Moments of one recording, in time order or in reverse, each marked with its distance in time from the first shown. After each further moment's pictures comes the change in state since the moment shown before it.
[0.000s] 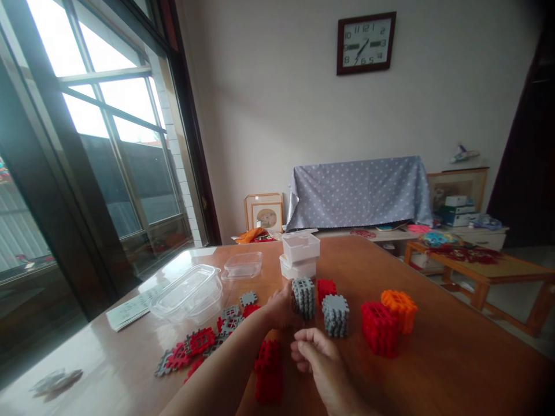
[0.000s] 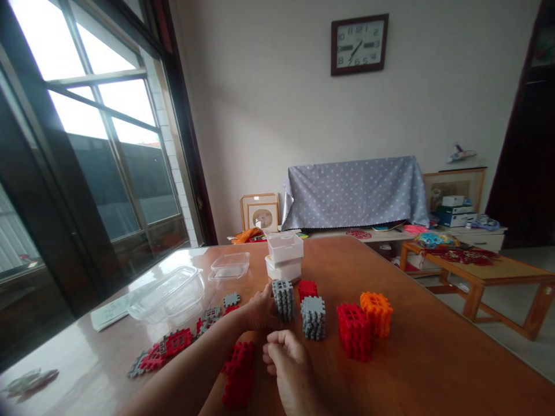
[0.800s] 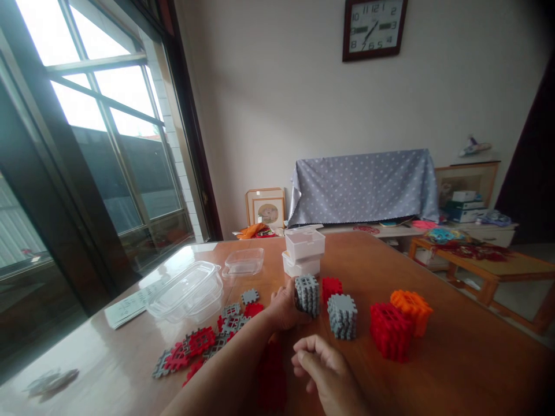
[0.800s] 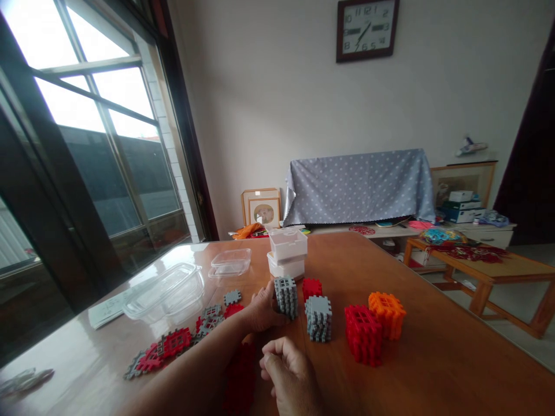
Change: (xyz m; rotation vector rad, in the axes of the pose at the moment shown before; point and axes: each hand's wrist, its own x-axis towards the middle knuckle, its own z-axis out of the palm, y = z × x) left_hand 0.010 -0.011 0.011 0.074 0.028 0.062; right_hand 0.000 -0.001 0.002 -0.100 -0.051 0.046
